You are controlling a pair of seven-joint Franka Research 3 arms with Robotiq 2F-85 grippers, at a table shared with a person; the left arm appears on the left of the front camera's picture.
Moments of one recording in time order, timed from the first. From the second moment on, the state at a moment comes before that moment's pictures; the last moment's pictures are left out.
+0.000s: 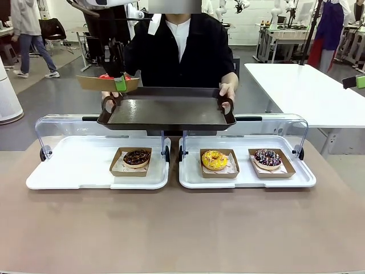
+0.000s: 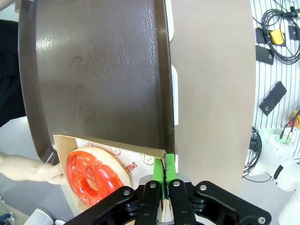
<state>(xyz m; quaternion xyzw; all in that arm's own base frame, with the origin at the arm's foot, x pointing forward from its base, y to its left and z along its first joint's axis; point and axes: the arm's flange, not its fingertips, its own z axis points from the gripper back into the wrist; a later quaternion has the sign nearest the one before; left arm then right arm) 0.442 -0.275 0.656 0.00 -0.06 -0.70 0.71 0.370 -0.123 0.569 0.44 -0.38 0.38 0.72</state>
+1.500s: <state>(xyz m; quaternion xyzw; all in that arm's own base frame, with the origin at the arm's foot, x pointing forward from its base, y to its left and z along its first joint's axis) 0.515 -0.292 0.582 -0.04 -0.05 -0.67 0.74 0.370 -0.123 0.569 0.44 -0.38 0.38 0.72</state>
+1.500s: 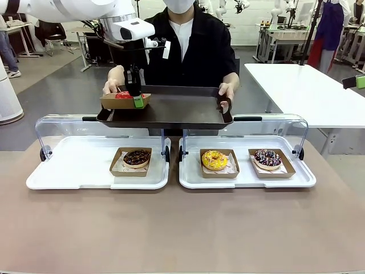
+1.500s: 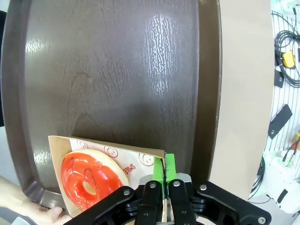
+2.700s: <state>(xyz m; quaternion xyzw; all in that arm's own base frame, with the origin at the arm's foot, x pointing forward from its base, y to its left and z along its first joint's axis) 0.517 -0.293 0.577 -0.06 -0.05 -0.68 0.73 0.370 -0.123 0.569 0.44 -0.38 0.38 0.72</state>
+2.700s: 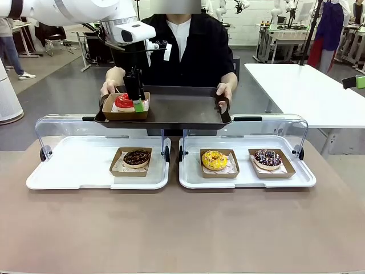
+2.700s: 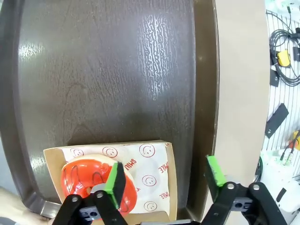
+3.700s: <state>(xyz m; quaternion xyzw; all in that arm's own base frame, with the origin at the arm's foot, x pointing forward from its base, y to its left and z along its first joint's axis) 0.476 -0.198 0.653 -0.06 -0.04 -0.71 0.70 0.370 -0.124 0.569 0.44 -0.37 0.38 0.72</state>
